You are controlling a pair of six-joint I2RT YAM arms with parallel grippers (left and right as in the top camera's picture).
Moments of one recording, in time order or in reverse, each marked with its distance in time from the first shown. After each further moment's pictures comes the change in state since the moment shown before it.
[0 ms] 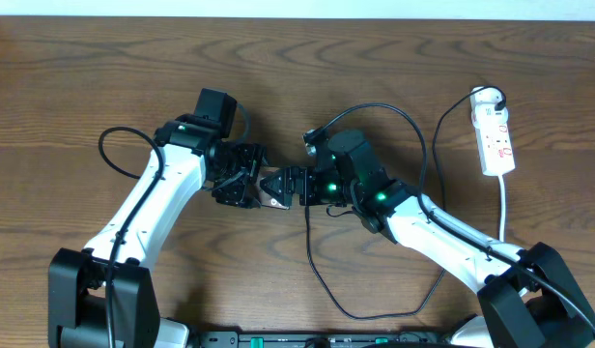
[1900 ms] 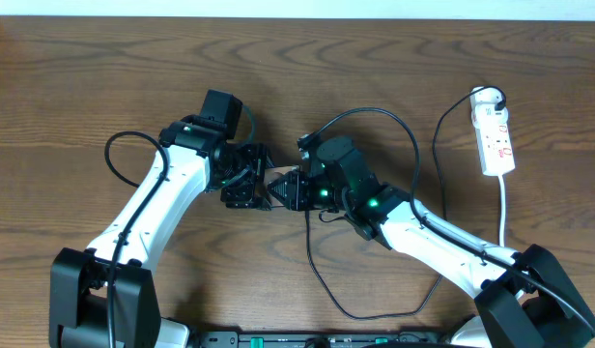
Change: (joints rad) left arm -0.022 0.000 0.000 0.000 0.047 -0.176; right arm 0.058 0.000 0.000 -0.003 0.091 0.037
